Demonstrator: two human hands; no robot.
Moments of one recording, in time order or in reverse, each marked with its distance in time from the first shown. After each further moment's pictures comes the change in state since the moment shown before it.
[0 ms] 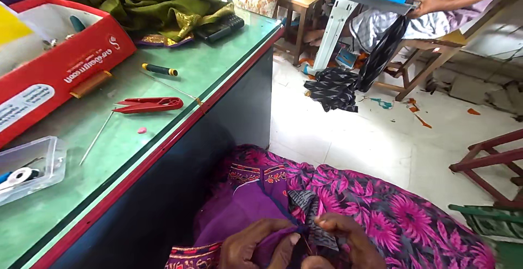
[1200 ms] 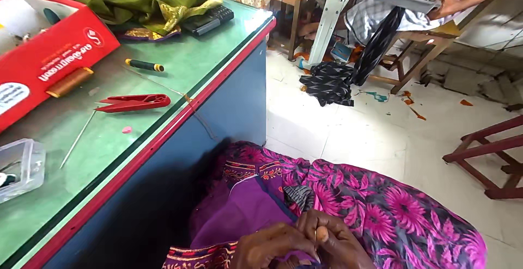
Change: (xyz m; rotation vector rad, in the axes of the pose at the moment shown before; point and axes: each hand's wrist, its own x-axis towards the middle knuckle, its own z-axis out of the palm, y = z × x) left_hand 0.002 -0.016 0.004 -0.141 -0.307 0.120; right_hand 0.020 0.038 -0.001 0.775 -0.423 0.132
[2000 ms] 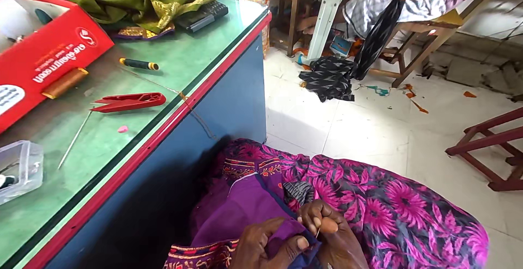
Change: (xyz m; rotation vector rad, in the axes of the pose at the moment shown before) left_hand 0.000 0.006 0.004 -0.047 0.069 -0.295; right_hand 0.000 0.017 0.011 0.231 0.216 -0.114
